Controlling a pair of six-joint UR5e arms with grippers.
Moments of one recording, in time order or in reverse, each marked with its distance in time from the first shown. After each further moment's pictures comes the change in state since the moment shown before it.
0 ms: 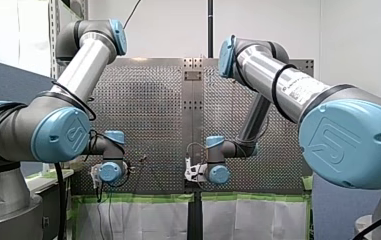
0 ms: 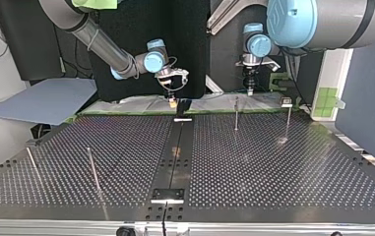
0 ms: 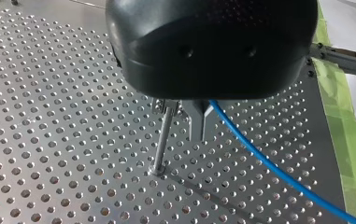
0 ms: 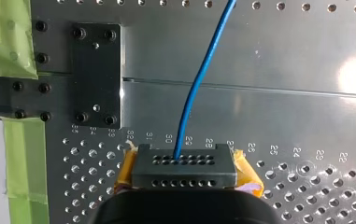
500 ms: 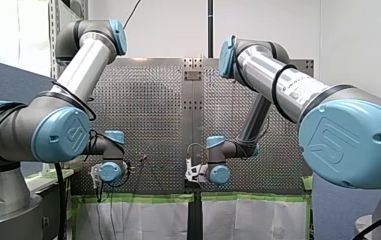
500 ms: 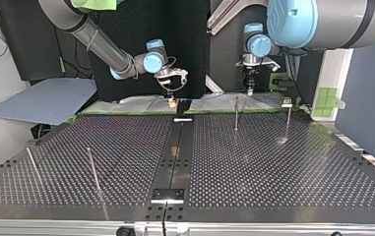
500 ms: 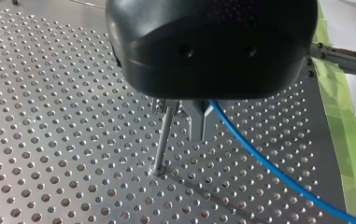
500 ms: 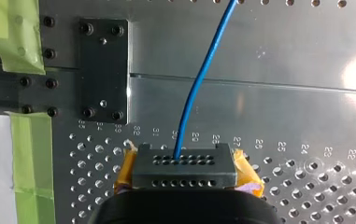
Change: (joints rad) left arm 0.001 0.000 0.000 0.001 0.003 0.000; right arm -0.006 0.002 0.000 0.012 -0.002 -0.001
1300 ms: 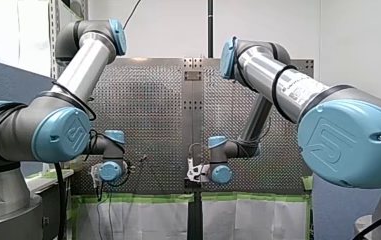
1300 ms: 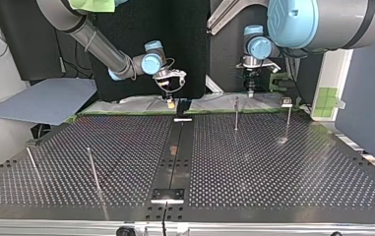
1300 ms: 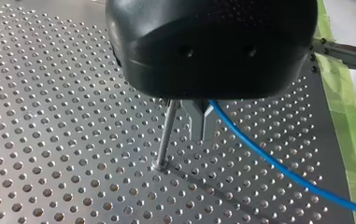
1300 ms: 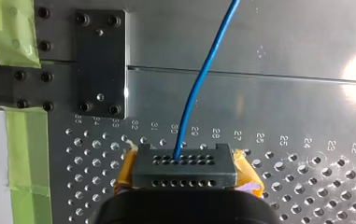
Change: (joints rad) left arm 0.005 0.000 0.021 -0.019 0.001 0.000; right arm -0.015 0.004 -0.006 0.000 -0.018 -0.001
